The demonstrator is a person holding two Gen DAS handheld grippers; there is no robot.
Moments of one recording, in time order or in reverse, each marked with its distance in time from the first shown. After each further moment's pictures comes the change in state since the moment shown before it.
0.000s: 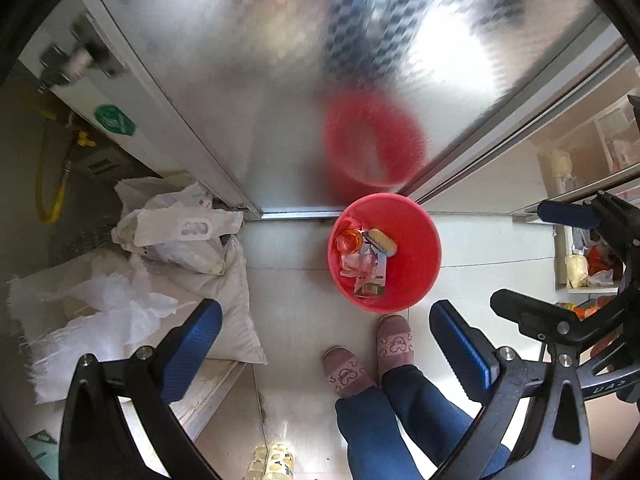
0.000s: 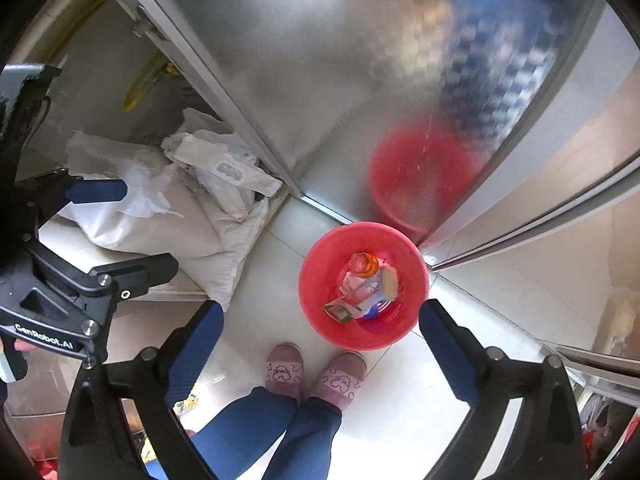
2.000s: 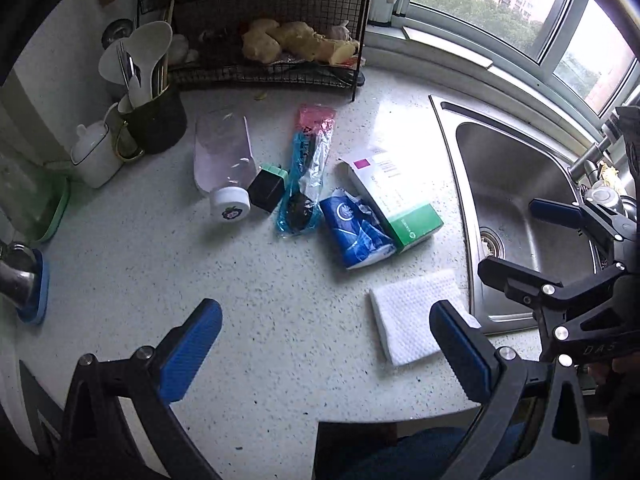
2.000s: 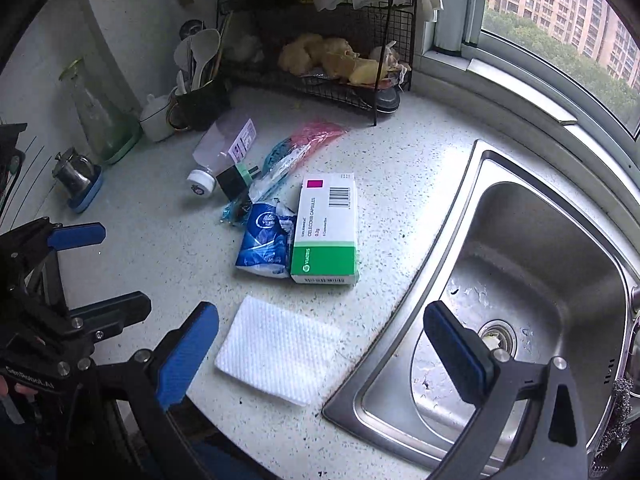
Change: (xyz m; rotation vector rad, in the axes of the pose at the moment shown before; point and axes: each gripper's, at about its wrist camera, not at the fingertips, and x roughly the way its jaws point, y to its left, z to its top) left arm -0.309 0.142 0.266 -0.109 -0.265 0.000; right arm -0.267 0.030 0.292 -0.048 -0.264 -0.084
